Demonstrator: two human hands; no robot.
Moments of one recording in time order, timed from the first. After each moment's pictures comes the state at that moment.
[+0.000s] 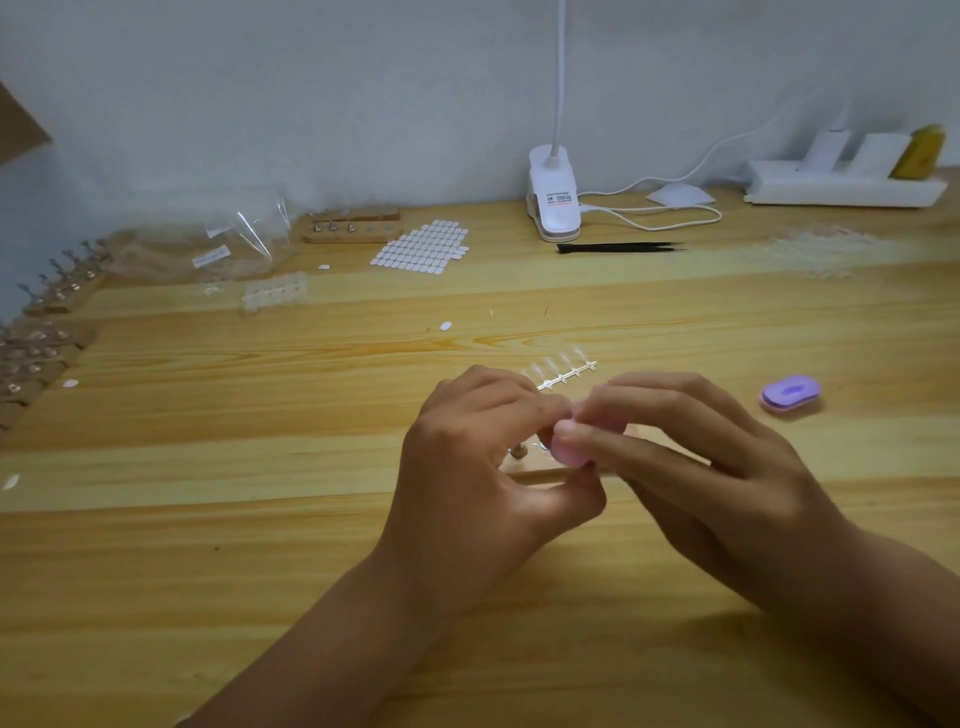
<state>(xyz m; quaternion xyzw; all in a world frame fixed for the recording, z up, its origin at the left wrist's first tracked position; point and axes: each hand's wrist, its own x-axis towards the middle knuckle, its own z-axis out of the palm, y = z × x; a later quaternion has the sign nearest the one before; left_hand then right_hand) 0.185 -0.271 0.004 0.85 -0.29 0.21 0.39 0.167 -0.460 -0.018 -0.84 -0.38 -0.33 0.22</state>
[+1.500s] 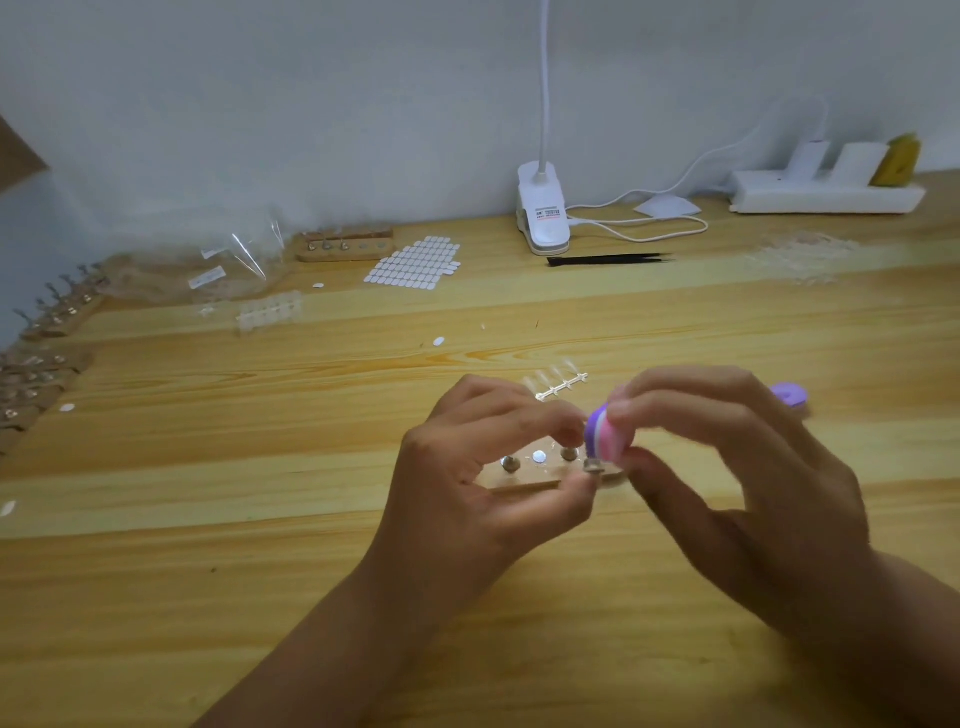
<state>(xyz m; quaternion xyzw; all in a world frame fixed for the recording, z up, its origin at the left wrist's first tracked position) 0.187 -0.268 0.007 0.79 -0.32 0.17 0.50 0.161 -0.462 -0.012 -0.80 -0.34 -0.37 0.33</state>
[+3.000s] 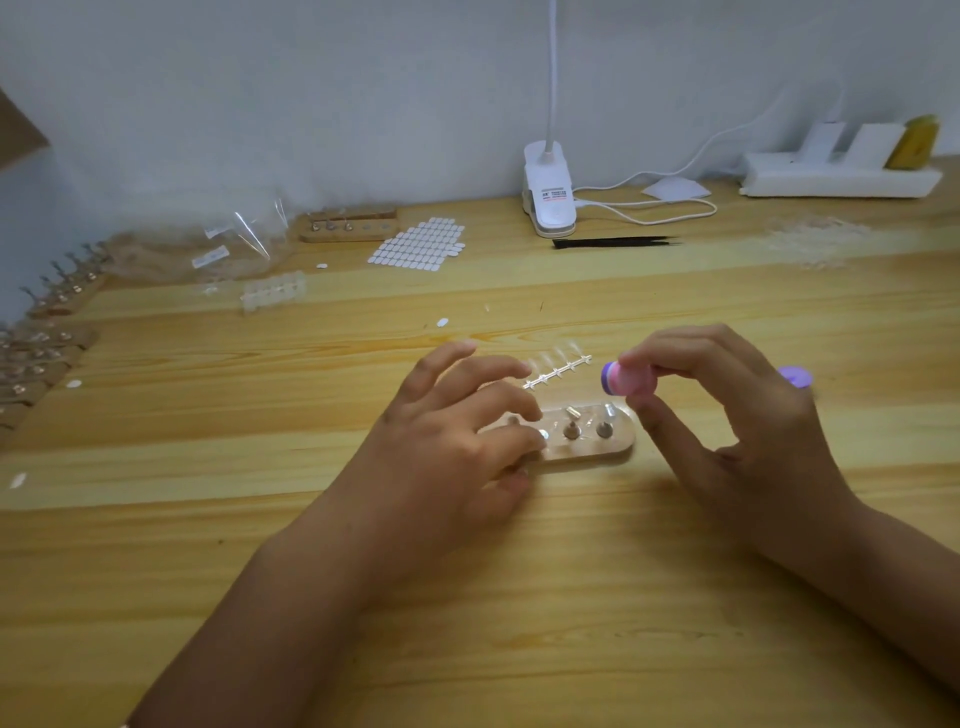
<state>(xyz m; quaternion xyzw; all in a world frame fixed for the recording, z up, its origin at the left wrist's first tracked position) 0.210 -0.237 -0.004 0.85 -0.46 0.21 0.11 0.177 -0.476 -0.025 -0.84 -0.25 -0.33 0.34</state>
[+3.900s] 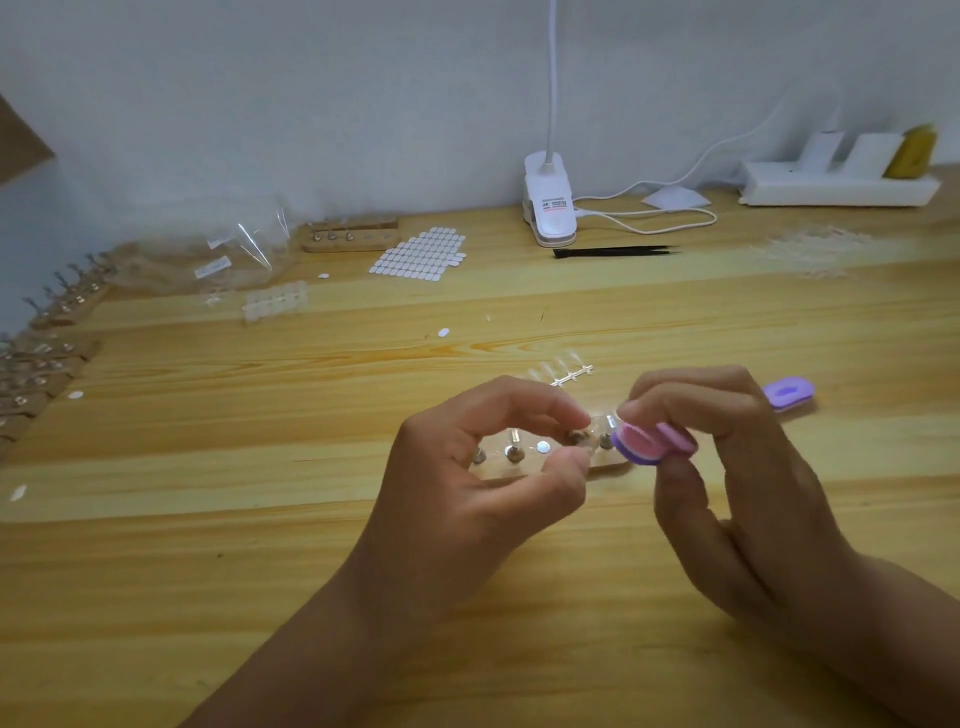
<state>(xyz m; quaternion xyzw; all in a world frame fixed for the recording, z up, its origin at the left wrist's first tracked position) 0.177 -0.261 0.012 0.76 -0.25 0.04 0.60 0.154 -0.456 -0.015 -0.81 -0.32 -0.32 0.37</state>
